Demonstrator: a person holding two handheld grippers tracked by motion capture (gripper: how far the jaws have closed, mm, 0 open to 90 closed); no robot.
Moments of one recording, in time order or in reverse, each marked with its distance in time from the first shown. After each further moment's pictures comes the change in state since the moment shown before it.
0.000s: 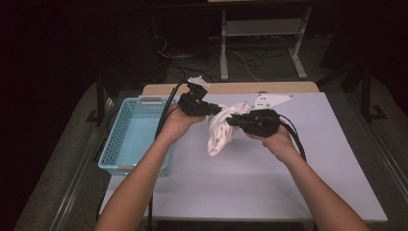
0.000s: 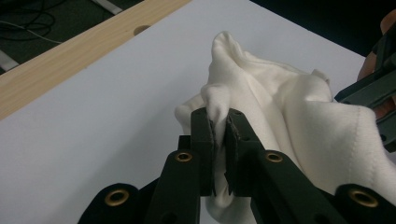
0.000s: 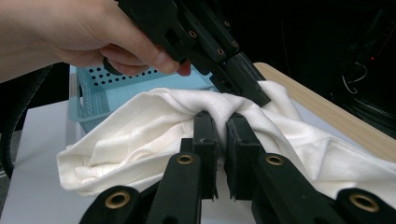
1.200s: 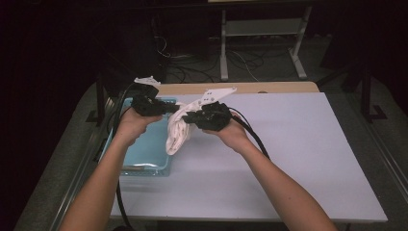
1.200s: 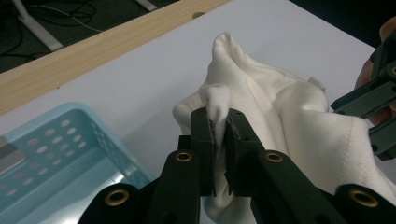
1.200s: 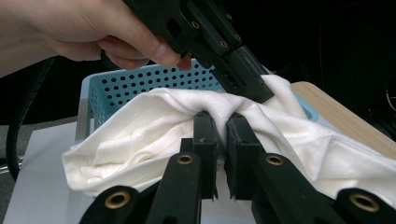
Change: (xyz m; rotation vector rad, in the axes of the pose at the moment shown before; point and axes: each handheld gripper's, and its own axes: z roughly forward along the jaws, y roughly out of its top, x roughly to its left) left arm 0.063 -0.056 -0.087 -0.032 0.074 -0.095; right arm 0.038 0.049 0.103 0.039 0.089 -0.061
